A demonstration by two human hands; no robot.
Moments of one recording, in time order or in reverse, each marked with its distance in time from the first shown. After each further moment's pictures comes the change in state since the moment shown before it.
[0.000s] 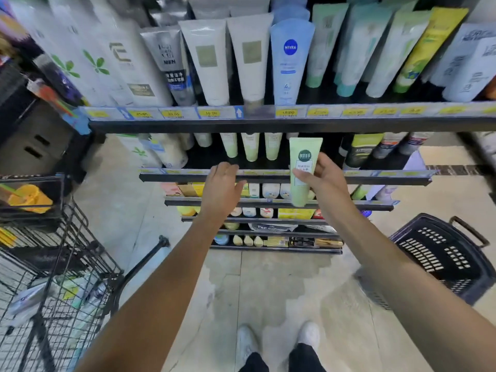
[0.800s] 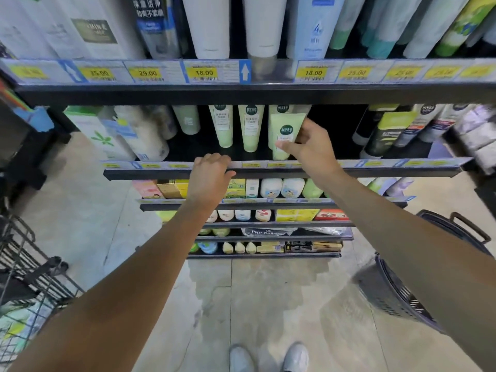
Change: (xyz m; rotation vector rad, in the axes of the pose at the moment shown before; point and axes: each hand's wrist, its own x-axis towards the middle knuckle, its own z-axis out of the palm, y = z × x) left_hand 0.057 -0.066 0.069 0.090 0.055 0.141; right_hand 0.109 0.058 0.043 -0.351 0.043 -0.232
